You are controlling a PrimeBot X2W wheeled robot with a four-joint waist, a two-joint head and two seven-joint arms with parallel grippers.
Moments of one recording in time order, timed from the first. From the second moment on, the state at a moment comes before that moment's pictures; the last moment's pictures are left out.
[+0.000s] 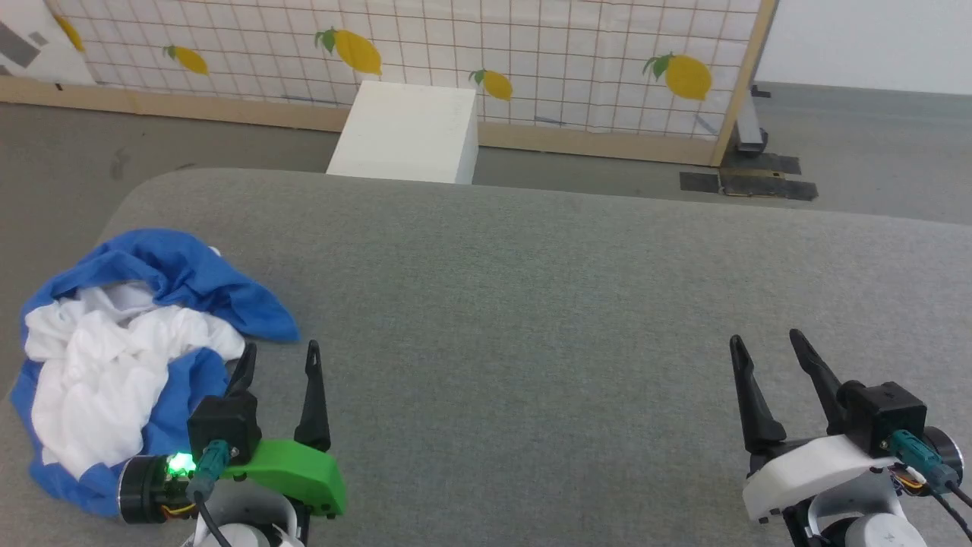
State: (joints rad) left arm -0.01 0.06 -0.02 0.04 -0.05 0.02 -0.09; right arm 0.00 -0.05 -0.02 0.06 0.09 0.13 -0.09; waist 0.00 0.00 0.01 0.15
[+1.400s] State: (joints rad) left arm 0.00 0.06 -0.03 0.08 -0.09 0.05 -0.17; right arm 0.02 -0.05 -0.01 0.12 0.18 0.13 -0.17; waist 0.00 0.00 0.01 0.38
